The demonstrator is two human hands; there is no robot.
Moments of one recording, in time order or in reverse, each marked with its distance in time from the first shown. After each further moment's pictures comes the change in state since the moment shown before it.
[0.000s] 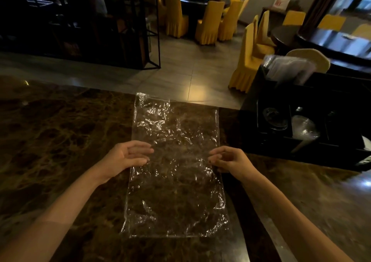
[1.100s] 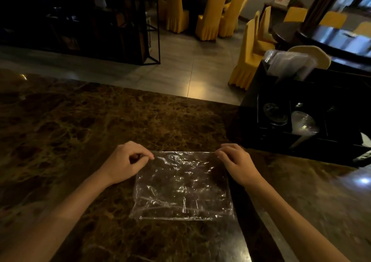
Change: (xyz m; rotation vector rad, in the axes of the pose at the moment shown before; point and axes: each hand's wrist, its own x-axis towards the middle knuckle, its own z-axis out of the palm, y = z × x) left_hand -0.024 0.010 0.025 0.640 0.175 0.295; right_hand -0.021 0.006 0.003 -0.653 0.221 -0.162
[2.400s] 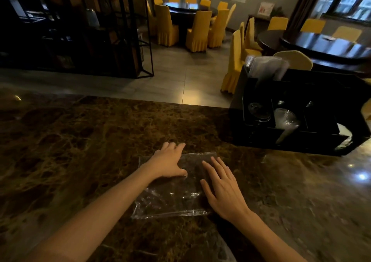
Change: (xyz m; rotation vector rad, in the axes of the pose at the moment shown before) left_hand 0.061 0.083 0.076 0.536 -0.500 -0.115; right_hand -0.086 -0.023 0.043 -0.317 0.003 -0.090
